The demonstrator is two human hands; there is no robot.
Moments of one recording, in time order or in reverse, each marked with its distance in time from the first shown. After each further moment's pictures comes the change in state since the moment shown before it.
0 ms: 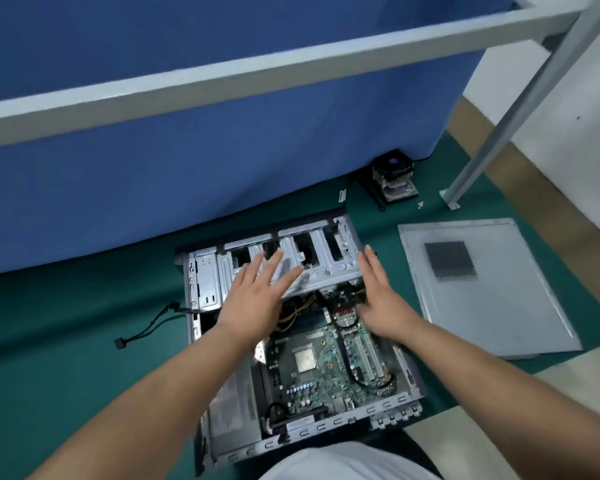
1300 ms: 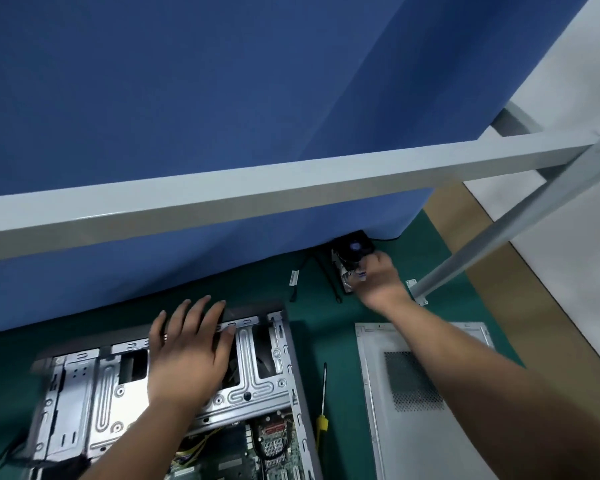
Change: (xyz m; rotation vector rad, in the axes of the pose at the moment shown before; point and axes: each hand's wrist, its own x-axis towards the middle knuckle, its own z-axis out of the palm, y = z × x) left_hand 0.177 -0.008 0.036 0.005 0.282 -0.447; right_hand 0.250 0.067 -0.195 -0.171 0.252 0.220
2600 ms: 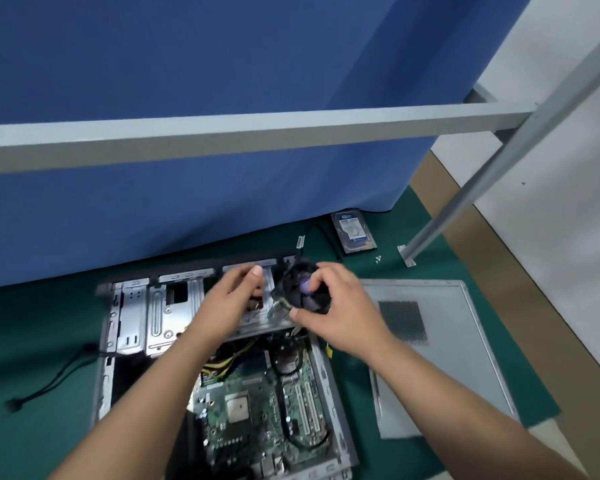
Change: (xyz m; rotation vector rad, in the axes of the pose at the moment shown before) left_hand -0.037 0.016 -0.078 -1.317 -0.471 -0.306; right_hand -0.224 -0.063 0.011 0.231 0.050 -0.480
